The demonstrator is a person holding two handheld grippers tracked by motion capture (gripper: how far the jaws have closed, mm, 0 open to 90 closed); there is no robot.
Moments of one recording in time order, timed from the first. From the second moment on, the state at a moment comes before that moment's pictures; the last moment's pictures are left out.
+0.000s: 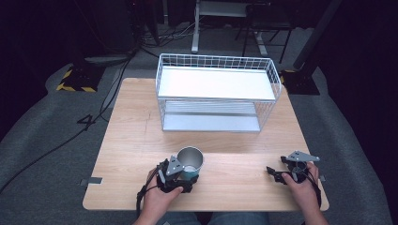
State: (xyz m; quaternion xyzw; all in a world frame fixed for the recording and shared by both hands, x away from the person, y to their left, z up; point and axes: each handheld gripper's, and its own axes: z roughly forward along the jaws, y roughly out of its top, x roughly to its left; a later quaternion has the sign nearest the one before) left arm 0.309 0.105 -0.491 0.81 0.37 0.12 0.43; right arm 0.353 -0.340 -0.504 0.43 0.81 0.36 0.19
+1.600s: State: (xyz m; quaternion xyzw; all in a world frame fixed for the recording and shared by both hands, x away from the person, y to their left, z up) left arm 0.401 0.061 -0.435 0.77 0.38 0.13 0.49; right arm 0.353 -0.340 -0.504 0.43 0.81 0.36 0.20
